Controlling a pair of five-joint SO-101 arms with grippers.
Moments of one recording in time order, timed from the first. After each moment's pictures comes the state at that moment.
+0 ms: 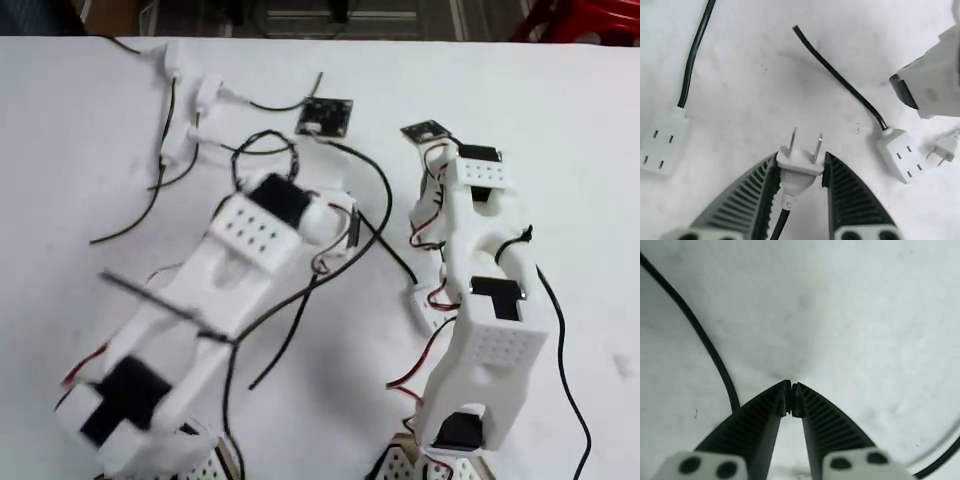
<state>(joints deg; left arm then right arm) 30.1 -4.6 7.3 74.6 26.6 3.7 26.4 -4.0 74.5 29.2</state>
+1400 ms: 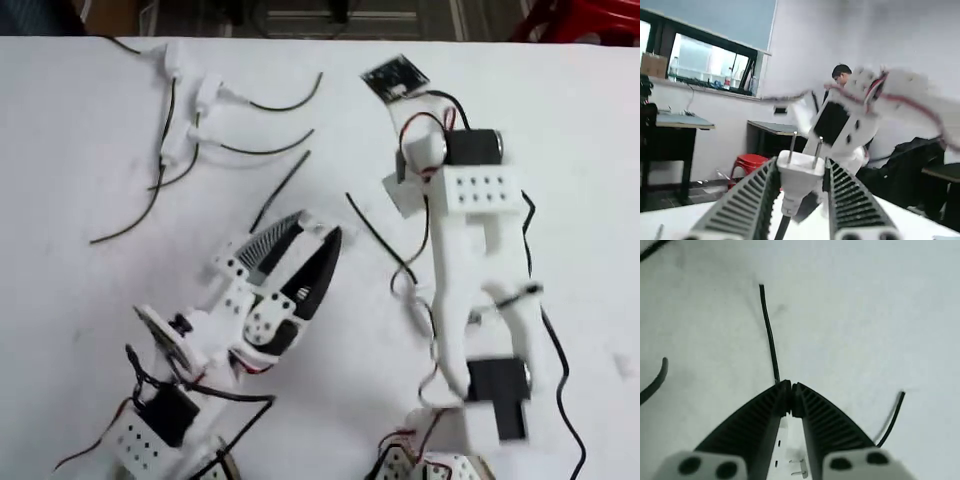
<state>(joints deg) 34.8 -97.7 97.4 -8.6 10.2 -7.5 -7.0 -4.0 82.6 29.2</state>
